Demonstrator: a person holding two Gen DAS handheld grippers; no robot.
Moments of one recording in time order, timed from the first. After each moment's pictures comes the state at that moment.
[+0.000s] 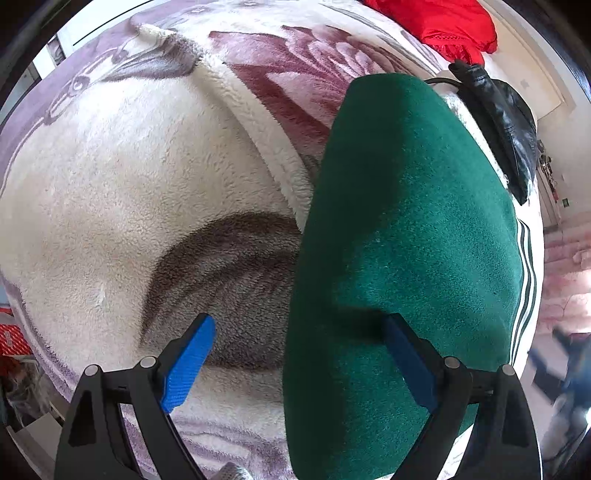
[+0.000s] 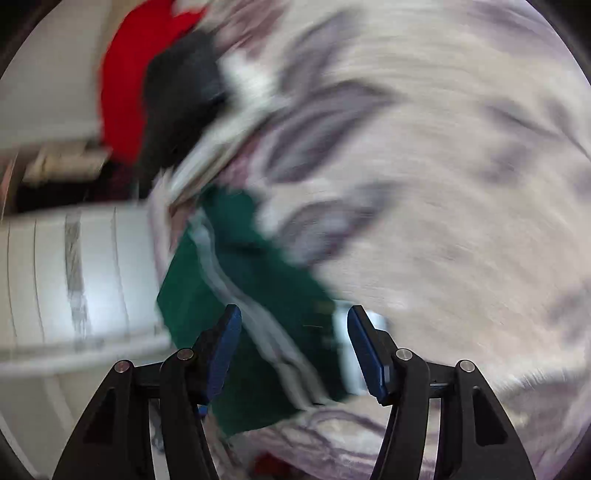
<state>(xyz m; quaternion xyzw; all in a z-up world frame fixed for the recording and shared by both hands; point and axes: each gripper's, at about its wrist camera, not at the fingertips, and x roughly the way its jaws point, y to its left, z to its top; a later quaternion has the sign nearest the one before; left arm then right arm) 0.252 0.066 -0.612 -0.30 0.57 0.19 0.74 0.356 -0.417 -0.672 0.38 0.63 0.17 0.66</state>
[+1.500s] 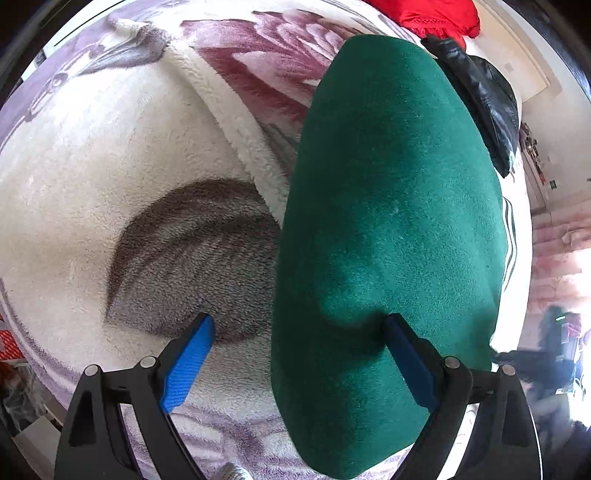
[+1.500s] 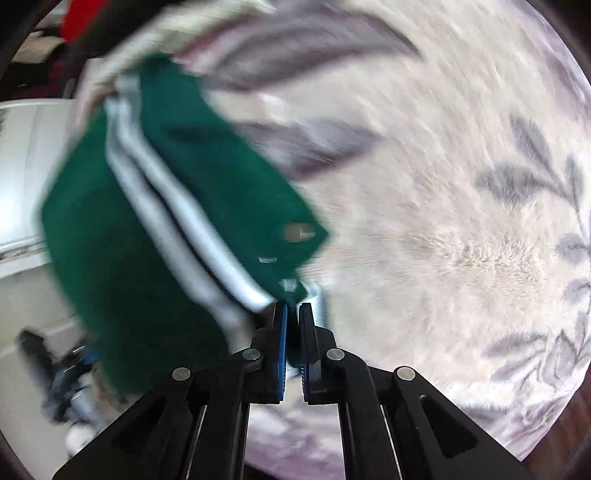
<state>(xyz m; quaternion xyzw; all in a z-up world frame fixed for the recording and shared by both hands) 0.251 0.040 -0.615 -0.30 0.58 0.16 0.74 0.358 -0.393 -0.746 0.16 0.76 0.12 0.62</state>
